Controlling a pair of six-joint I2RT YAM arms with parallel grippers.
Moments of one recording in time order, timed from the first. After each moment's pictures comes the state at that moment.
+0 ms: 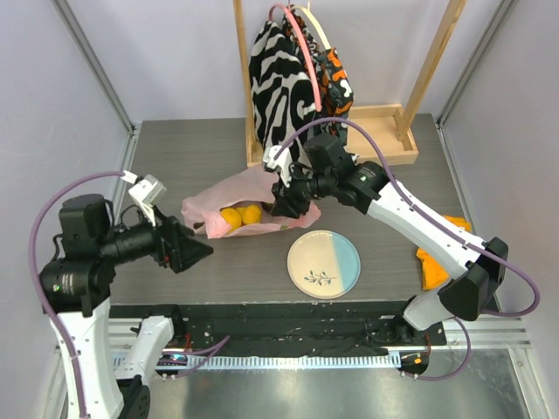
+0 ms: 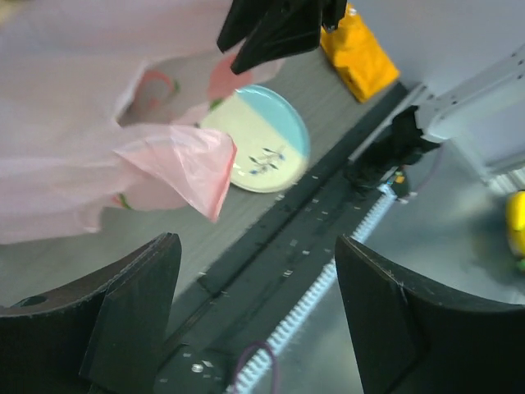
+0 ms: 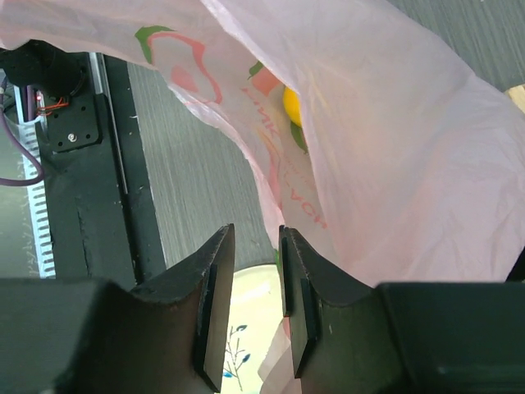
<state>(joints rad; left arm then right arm) 0.06 0.78 1.50 -1.31 0.90 0.10 0.76 1.49 1.52 -0.67 -0.50 -0.29</state>
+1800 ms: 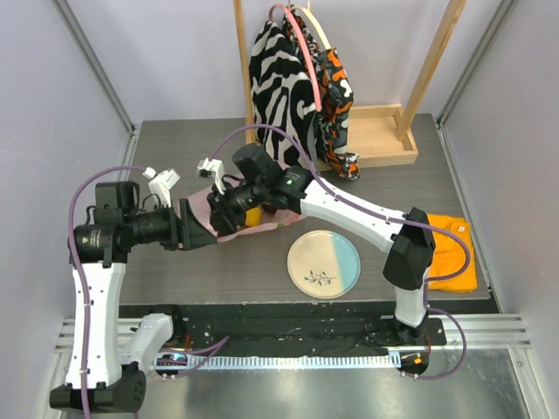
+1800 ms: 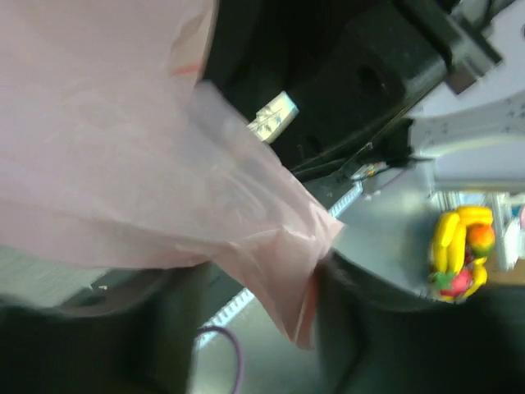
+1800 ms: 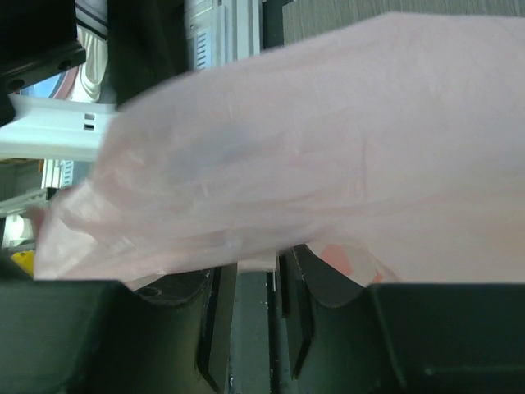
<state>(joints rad) 0.03 0.88 1.24 -1.26 0.86 -0.10 0.98 1.89 1.82 -0.49 -0.72 0.12</state>
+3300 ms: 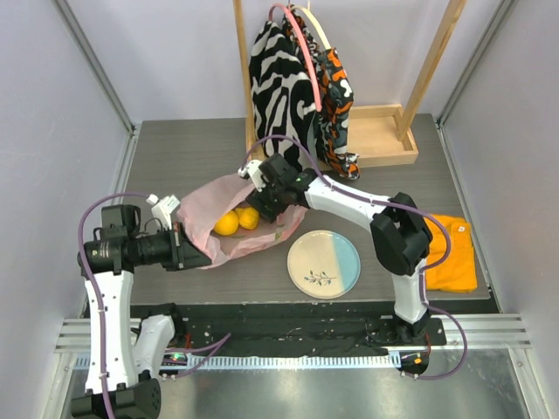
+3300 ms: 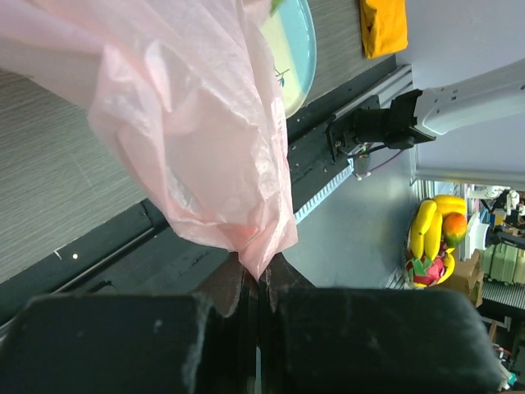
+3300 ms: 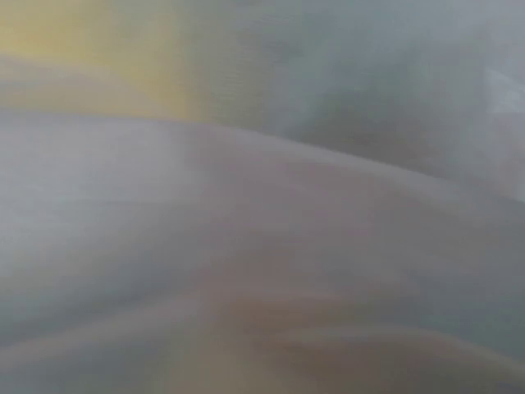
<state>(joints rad) 0.18 0.79 1.00 -1.34 0.95 0.03 0.80 1.97 1.57 -0.50 -0.03 -0.18</state>
